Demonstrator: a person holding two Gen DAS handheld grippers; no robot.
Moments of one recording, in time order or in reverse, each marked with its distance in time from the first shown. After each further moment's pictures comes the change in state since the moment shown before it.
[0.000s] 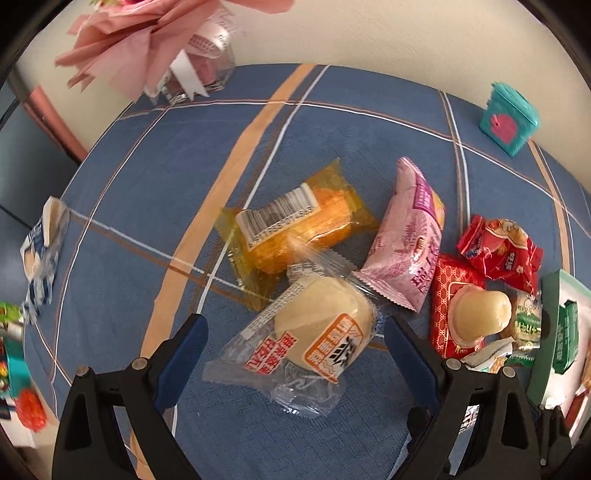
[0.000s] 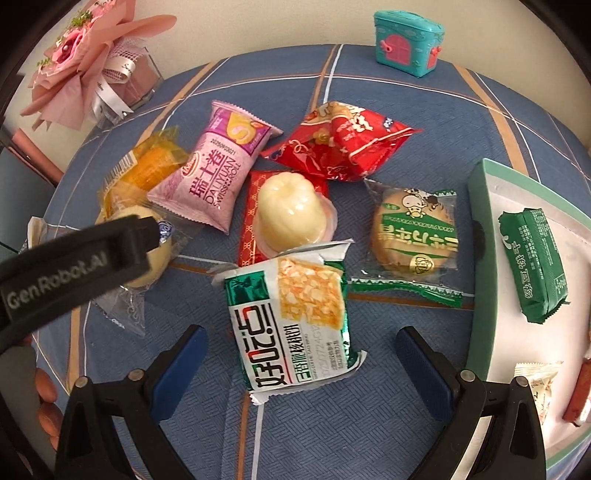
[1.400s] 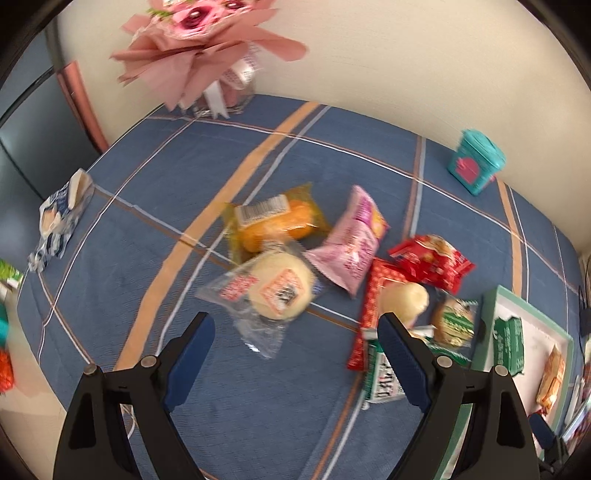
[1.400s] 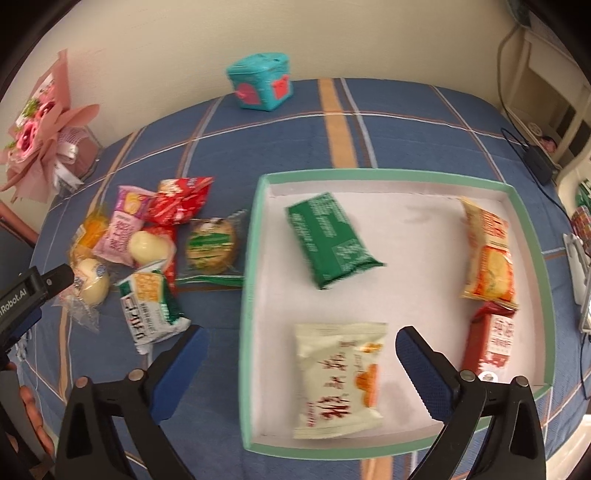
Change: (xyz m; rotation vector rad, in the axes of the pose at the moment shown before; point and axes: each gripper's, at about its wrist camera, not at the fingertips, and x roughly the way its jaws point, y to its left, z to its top) left arm -0.069 -0.009 -0.036 -0.176 -0.103 -0.044; right arm -0.092 -0.118 -0.027 0.177 -0.107 -0.092
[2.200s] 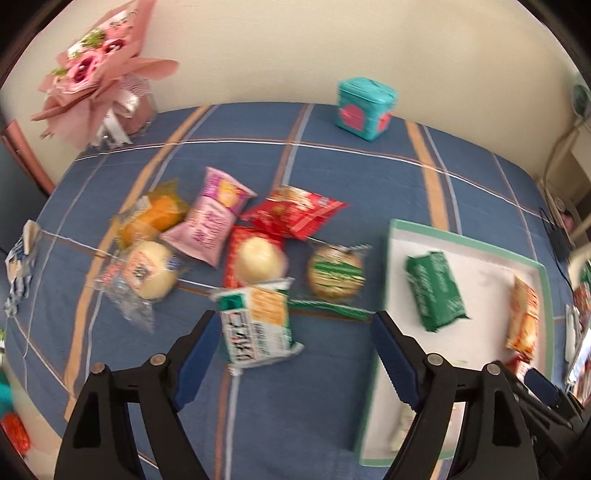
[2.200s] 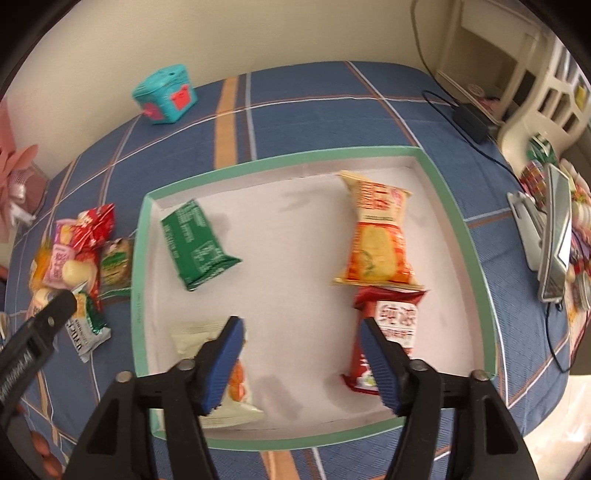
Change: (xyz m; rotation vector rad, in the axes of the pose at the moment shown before) left arm -0.018 -0.113 -0.041 0.245 0.007 -0.096; right arm -0.011 -0.090 -0.003 0.133 0.045 -0.127
